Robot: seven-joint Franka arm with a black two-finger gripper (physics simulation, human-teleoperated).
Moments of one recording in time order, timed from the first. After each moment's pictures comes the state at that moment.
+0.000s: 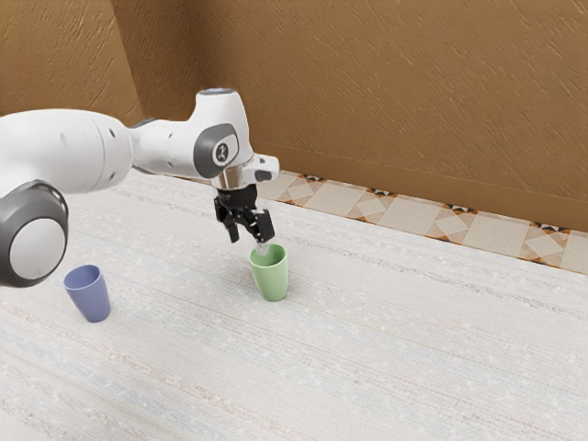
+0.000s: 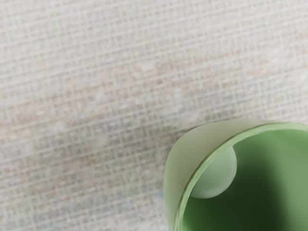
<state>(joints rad) -0.06 0.57 0.07 -1.49 -0.13 1.98 0.30</state>
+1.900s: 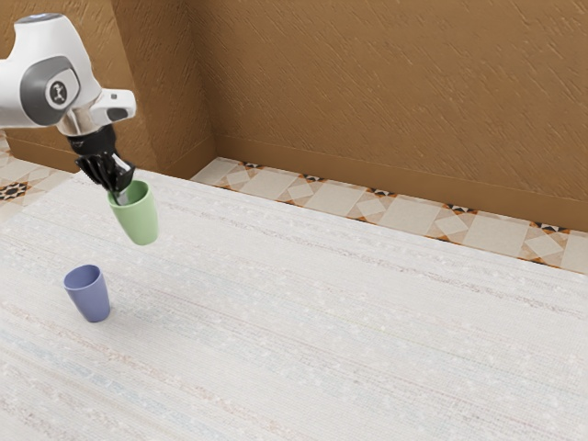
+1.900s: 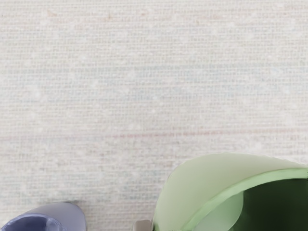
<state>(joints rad) 0.13 -0.07 0.15 -1.95 -0.02 1.94 0.30</state>
